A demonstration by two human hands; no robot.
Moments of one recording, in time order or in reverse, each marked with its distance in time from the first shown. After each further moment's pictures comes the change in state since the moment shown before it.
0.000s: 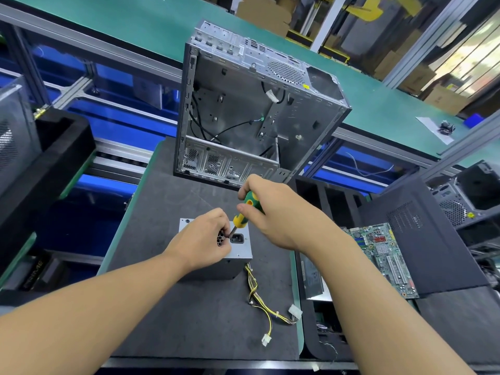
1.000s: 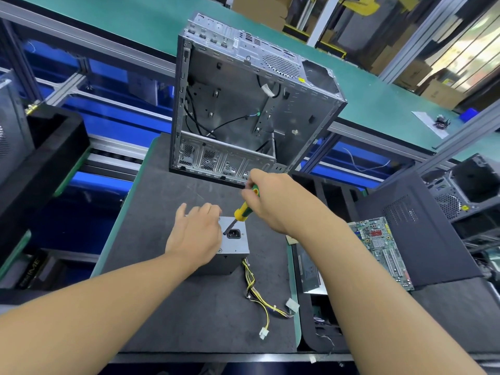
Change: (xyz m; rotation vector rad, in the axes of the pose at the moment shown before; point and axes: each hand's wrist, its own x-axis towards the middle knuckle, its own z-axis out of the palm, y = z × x) left_hand 0.000 0.005 0.014 0.506 0.054 -0.185; right_hand 0.010 0.001 -0.001 -0.209 0.021 0.156
